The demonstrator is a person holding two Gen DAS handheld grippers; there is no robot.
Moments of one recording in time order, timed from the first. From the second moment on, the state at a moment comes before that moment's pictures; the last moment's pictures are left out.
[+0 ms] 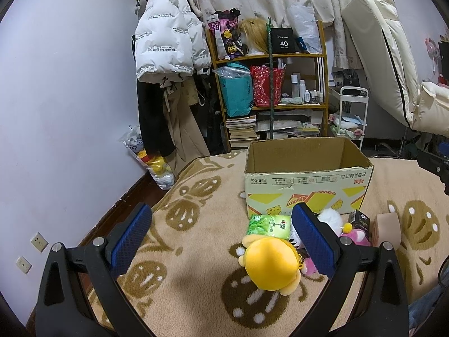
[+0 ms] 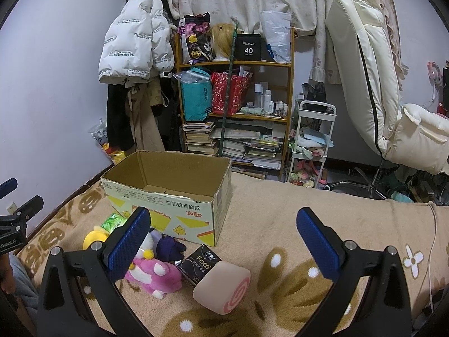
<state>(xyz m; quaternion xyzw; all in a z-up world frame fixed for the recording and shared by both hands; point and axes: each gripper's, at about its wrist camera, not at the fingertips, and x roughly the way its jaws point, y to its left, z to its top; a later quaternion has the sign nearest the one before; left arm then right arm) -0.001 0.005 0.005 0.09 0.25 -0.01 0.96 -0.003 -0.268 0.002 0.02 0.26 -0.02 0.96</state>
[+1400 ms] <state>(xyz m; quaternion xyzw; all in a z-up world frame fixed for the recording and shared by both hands) -0.001 0.005 0.004 0.09 0.25 -0.01 0.96 -0.003 -0.266 0.003 0.02 0.26 -0.02 0.96</state>
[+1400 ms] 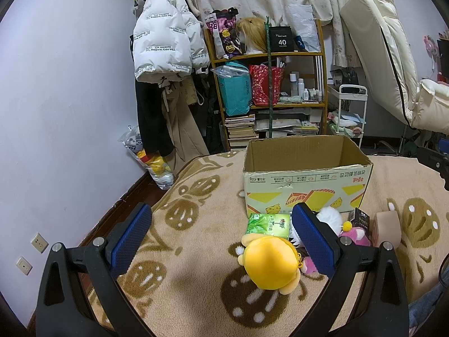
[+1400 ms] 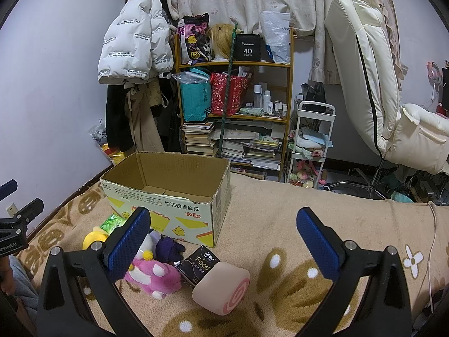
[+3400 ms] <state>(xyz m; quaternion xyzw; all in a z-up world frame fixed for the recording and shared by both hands) 0.075 -0.037 -0.081 0.12 0.40 -0.06 0.91 0.073 -0.283 -0.066 0.03 0.41 -0.04 0.91</state>
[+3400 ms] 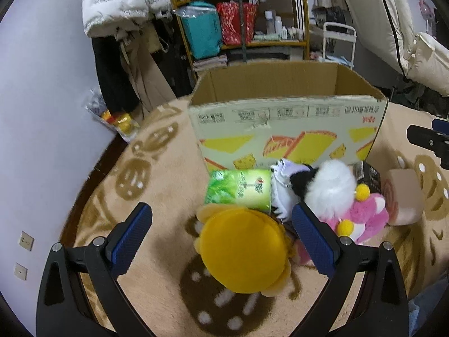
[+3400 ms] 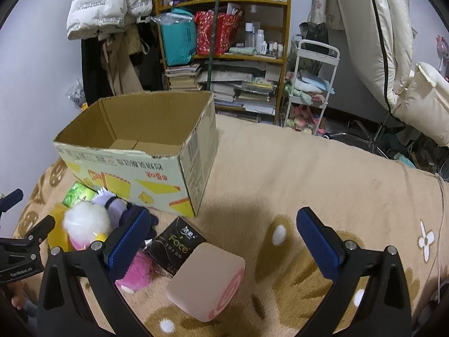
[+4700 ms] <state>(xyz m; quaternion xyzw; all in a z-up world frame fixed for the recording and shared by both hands) 0.100 -0.018 -0.128 0.05 0.52 -0.08 0.85 0.089 -0.279 -0.117 0.07 0.51 -0.02 0.86</state>
